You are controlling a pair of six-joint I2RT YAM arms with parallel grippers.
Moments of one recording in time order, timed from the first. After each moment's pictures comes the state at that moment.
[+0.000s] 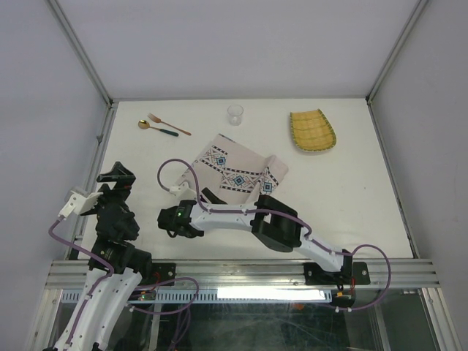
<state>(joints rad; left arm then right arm) -0.28 0.22 0.37 -0.06 -0.92 -0.71 1.36 2.36 1.94 -1.18 0.90 0.69</state>
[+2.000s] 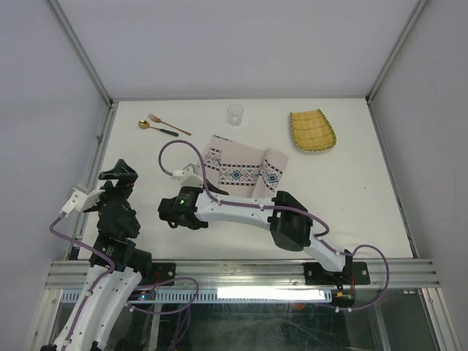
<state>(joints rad) -0.28 0.25 0.37 -0.04 -0.89 -0.74 1.35 2.29 2.05 -1.48 1.03 0.81</state>
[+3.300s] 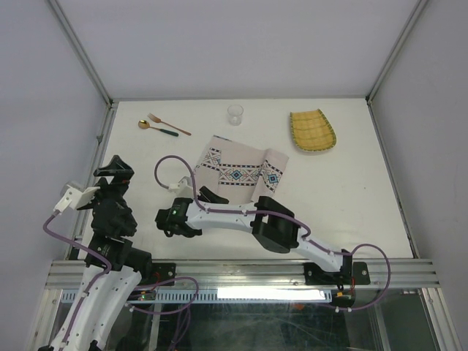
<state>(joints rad) -0.28 0.29 0.44 -0.03 -0.89 -0.69 1.37 2.38 2.06 -1.44 0.99 0.79</state>
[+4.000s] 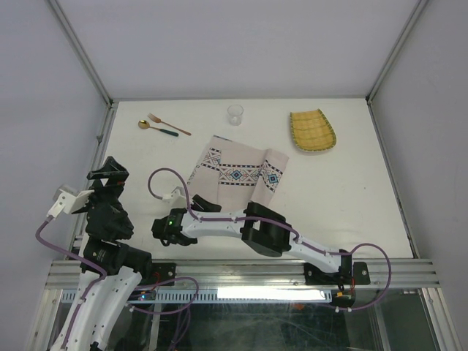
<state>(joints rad) -0.28 0.24 0.49 -0.10 -0.92 -0.69 1.40 2.50 2.10 -1.30 0.97 0.73</state>
